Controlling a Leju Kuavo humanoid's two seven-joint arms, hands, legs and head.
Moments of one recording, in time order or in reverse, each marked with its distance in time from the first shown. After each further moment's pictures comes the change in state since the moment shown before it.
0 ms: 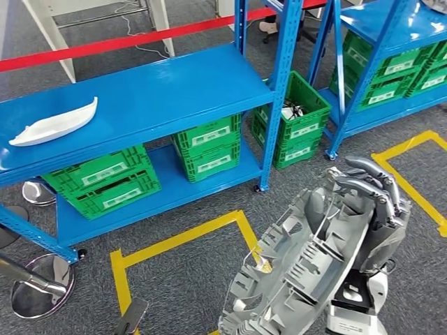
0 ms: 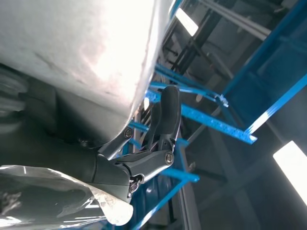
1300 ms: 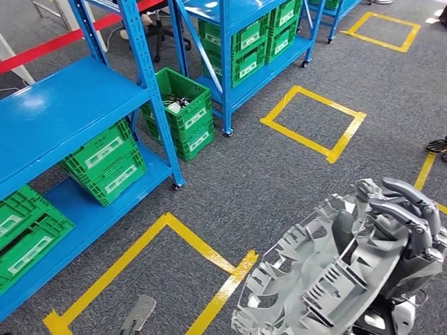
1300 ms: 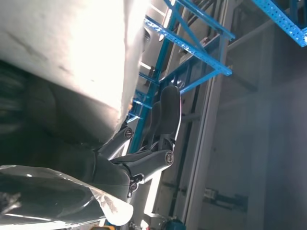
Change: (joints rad) left arm -0.011 -0.014 0.000 0.000 -0.047 -0.029 0.036; right arm 0.126 0.024 -0.097 -0.102 0.034 -0.003 -0.047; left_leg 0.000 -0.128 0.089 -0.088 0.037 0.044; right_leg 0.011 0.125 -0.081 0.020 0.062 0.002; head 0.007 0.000
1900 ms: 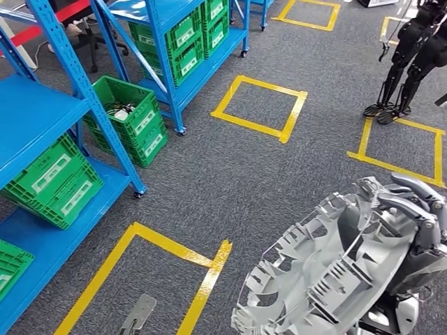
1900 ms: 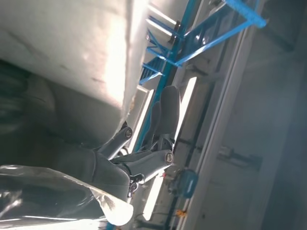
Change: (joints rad) left arm -0.003 -0.009 0.000 0.000 -0.001 -0.005 0.009; right arm -0.017 0.004 -0.009 -0.006 -0.005 0.000 0.019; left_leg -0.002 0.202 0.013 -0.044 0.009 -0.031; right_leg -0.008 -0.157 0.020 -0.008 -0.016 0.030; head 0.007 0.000
